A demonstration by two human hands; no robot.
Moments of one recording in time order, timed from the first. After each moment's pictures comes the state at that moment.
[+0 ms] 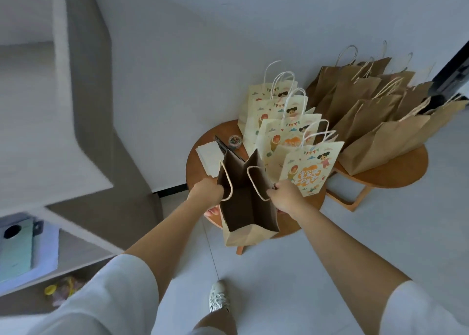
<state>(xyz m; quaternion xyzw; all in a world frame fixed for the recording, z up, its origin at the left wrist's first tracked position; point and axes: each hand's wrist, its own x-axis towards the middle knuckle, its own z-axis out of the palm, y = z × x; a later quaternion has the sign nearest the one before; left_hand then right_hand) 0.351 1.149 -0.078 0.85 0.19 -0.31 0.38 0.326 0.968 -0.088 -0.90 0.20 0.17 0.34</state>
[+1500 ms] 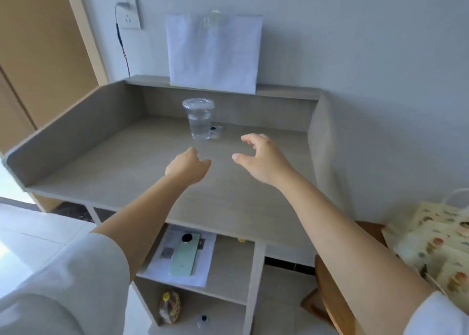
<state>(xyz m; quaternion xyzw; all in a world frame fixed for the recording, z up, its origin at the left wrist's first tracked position) 0.300 1.555 0.100 0.92 0.33 0.09 0.20 0.346 1.383 0.137 -0.86 -0.34 -0.01 0.39</state>
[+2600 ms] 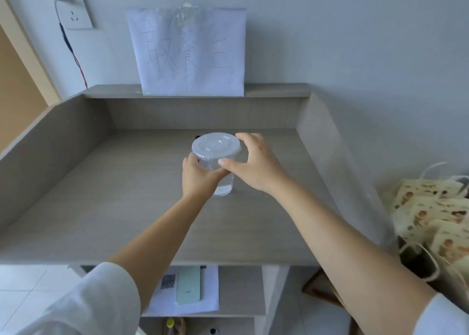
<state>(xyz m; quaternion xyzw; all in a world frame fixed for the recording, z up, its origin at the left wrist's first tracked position) 0.346 1.580 0.076 0.78 0.19 0.24 0.54 0.356 1.440 0.140 -0.87 -0.28 -0.03 0.41</state>
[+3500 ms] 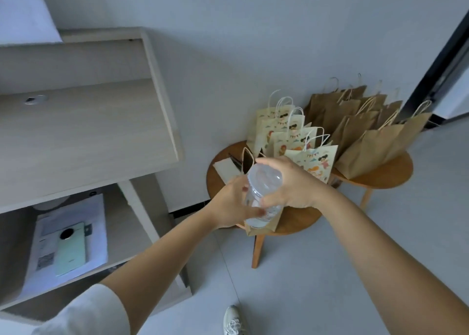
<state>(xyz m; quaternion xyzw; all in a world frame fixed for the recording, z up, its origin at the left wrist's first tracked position) 0.224 1.220 -0.016 0.86 -0.21 -0.15 0.44 0.195 1.051 0.057 -0.93 -0.07 0.10 0.33</state>
